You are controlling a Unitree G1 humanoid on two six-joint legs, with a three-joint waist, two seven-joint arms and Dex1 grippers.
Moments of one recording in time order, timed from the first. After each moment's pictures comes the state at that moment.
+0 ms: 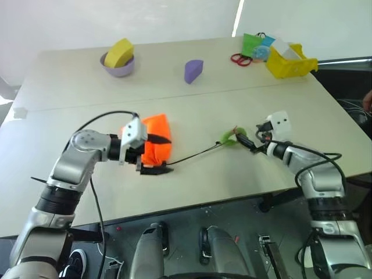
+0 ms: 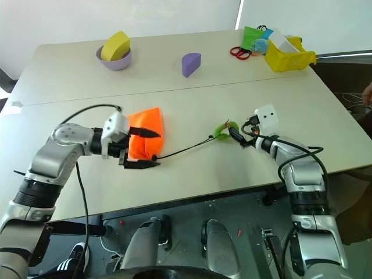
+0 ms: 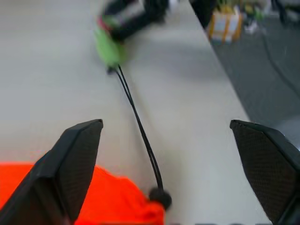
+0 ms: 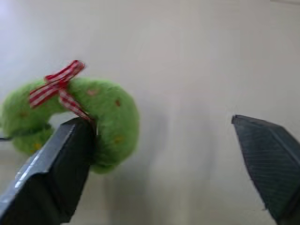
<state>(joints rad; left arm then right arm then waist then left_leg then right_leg) -0.50 0.65 -0.03 -0.08 -0.46 0.45 -1.23 -0.38 -0.58 -0.08 0.02 0.34 0.56 0.61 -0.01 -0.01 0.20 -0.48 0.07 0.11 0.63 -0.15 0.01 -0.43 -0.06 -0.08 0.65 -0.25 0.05</state>
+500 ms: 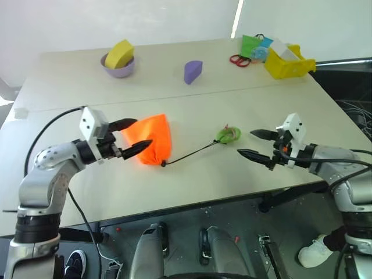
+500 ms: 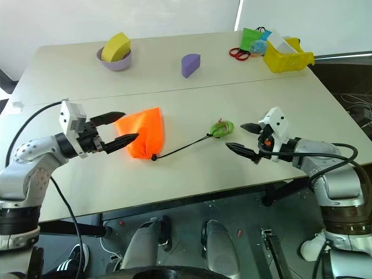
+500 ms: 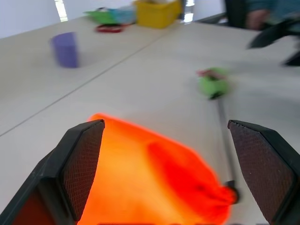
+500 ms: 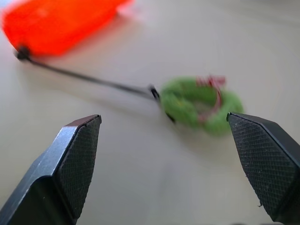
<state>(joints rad) -0.21 0.61 0.25 -0.20 -0.46 0.41 -0.82 -0.23 -0.69 -0.13 -0.29 0.54 0.56 0.90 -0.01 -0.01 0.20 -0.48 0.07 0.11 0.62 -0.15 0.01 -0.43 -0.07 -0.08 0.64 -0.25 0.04</state>
